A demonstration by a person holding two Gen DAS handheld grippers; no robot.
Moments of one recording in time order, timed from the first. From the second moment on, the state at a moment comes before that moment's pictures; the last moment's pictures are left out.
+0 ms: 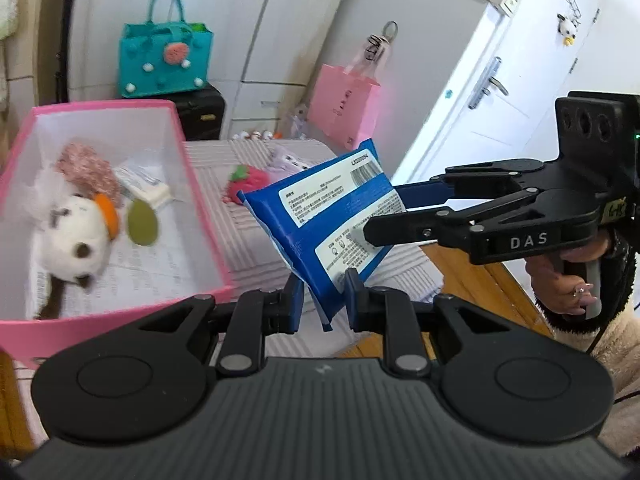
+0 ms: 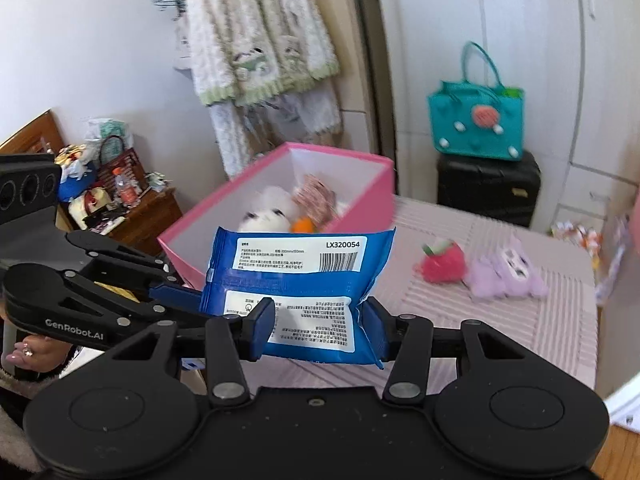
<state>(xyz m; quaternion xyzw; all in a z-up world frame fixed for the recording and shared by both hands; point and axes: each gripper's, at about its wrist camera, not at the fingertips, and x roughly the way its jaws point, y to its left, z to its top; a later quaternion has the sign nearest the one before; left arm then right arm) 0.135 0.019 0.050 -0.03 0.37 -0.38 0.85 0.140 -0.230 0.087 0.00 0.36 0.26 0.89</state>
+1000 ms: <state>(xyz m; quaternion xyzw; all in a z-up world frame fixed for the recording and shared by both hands) 0.244 0.108 -0.006 -0.09 0.51 -0.28 0.81 0.248 -0.138 0.048 0.01 0.44 0.33 0.84</state>
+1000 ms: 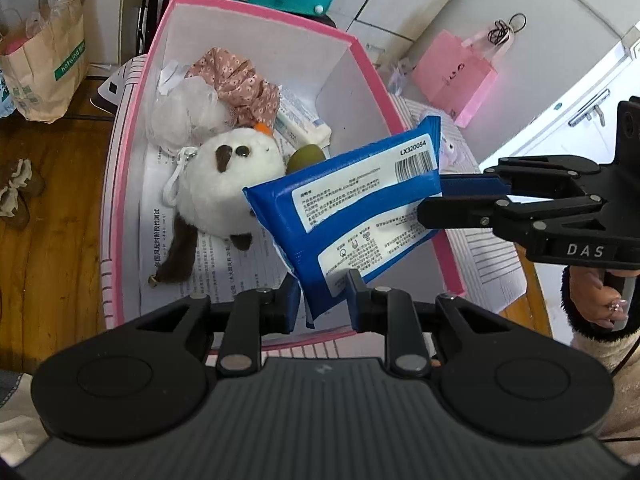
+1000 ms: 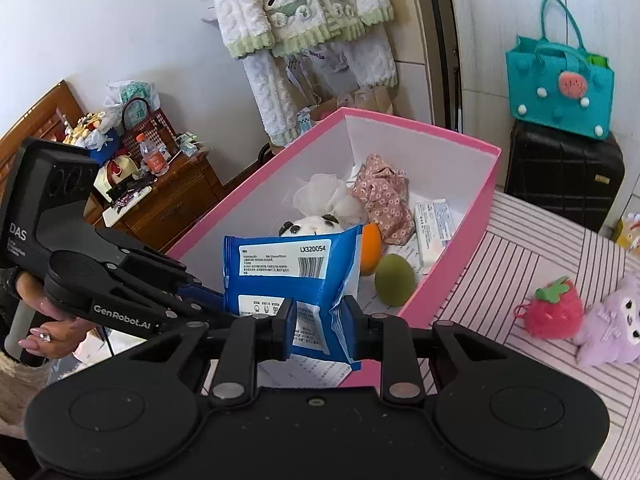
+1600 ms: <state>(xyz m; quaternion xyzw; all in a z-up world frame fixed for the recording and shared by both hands) 0.229 0.101 0.019 0.00 0.46 -0.25 0.85 0.240 -0.124 0.054 -0.03 0.42 0.32 0.85</state>
